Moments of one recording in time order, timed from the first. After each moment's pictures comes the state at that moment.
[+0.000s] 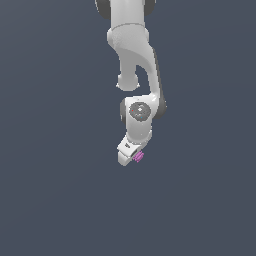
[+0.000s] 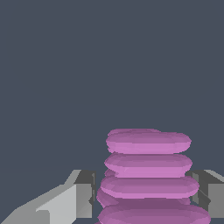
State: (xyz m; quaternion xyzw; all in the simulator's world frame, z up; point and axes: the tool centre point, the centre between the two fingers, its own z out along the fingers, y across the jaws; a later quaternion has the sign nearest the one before) arm 0.008 0.037 0.038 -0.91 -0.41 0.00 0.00
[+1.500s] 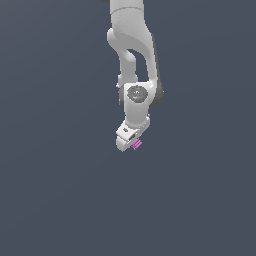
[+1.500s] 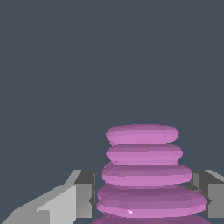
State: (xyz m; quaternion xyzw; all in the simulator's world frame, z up) arm -0.048 0.030 0.062 -0.91 -0.41 0.00 0.00
